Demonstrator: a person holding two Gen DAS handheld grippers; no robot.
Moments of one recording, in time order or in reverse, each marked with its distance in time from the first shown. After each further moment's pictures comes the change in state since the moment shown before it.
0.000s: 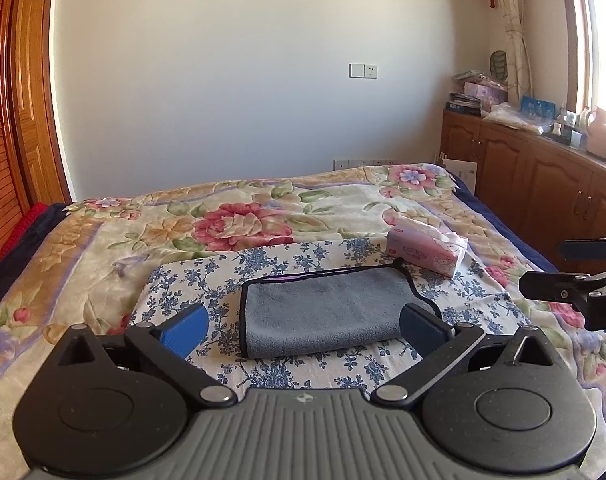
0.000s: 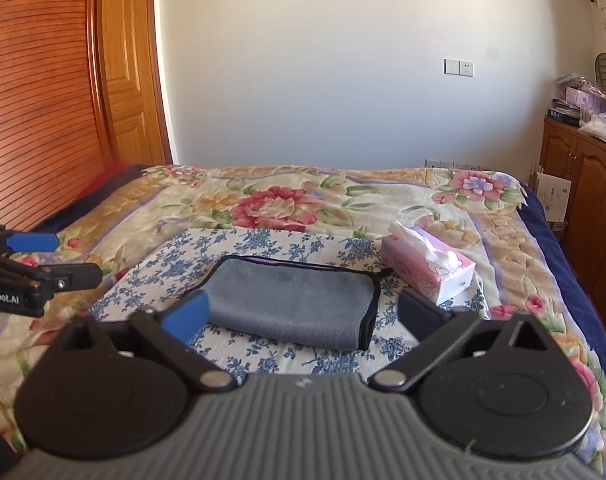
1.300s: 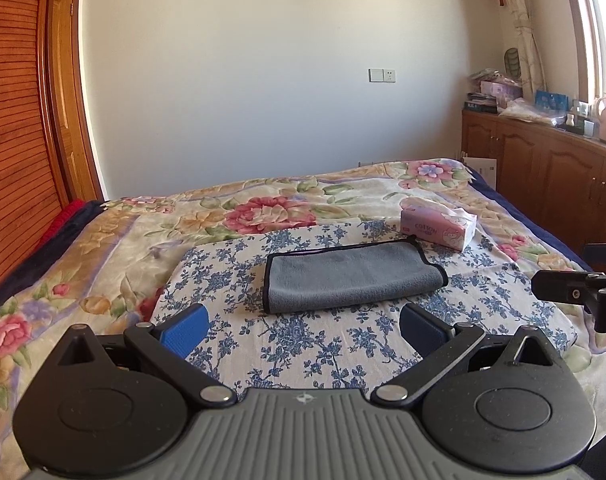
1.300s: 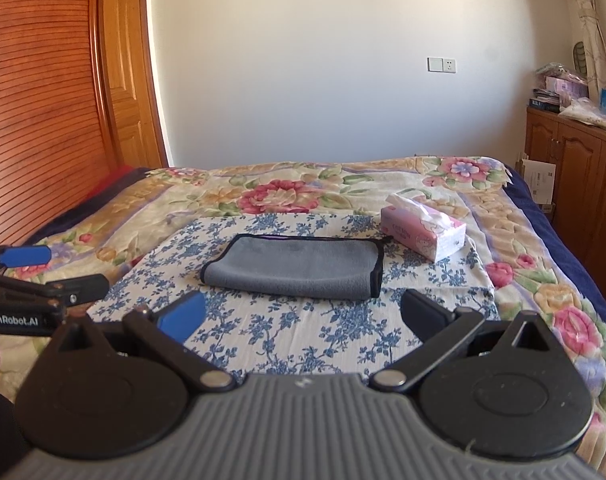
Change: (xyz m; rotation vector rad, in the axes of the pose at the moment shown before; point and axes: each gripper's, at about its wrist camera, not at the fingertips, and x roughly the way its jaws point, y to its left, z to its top) left arm -0.054 -0.024 -0.066 0.012 -0.031 0.104; right arm -0.048 0.021 -0.056 0.050 -0.025 -0.028
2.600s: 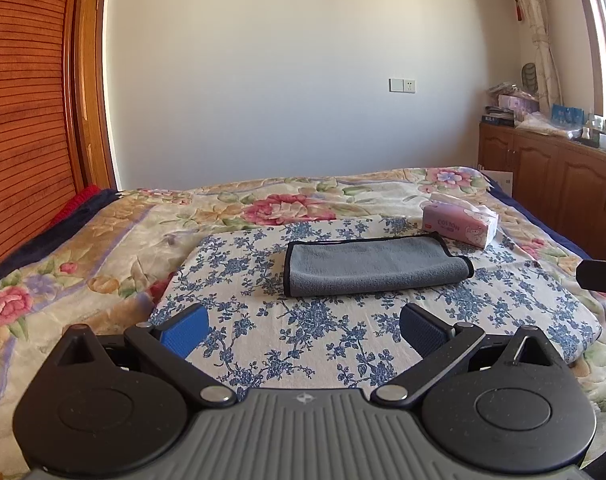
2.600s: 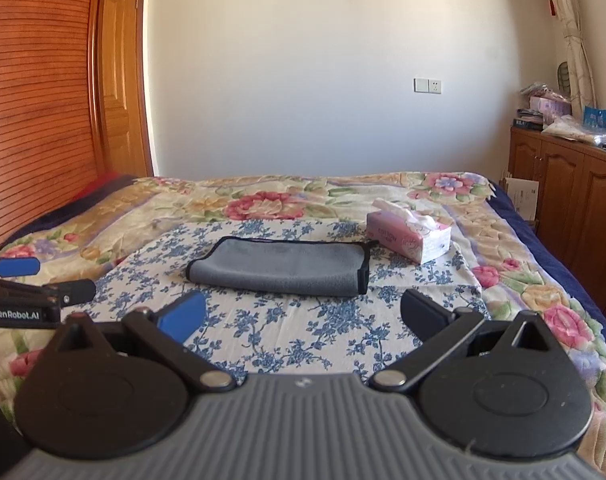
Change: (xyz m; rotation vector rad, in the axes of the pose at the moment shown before) left arm 0.015 0.021 -0.048 -0.047 -0.057 0.036; right arm -0.003 0.008 -0.034 -0.026 -0.089 -0.060
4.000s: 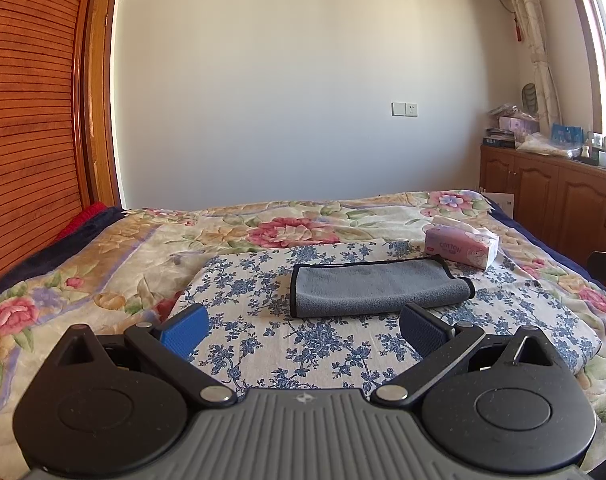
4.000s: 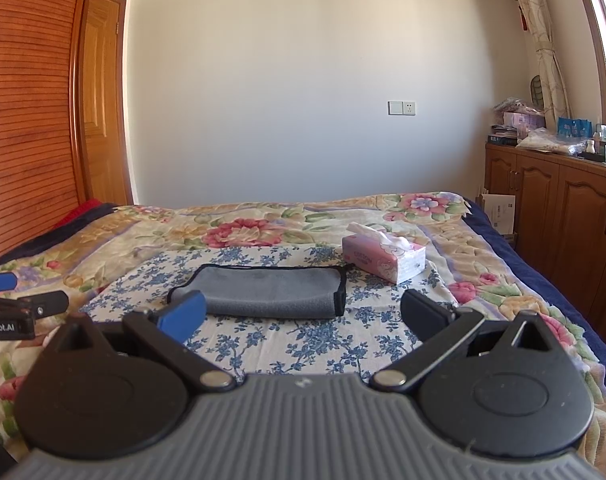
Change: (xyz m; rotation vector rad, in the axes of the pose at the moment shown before) left arm -0.011 0.007 -0.001 -0.011 -0.072 0.005; right arm -0.009 -0.008 0.000 0.030 -0.077 -0.061
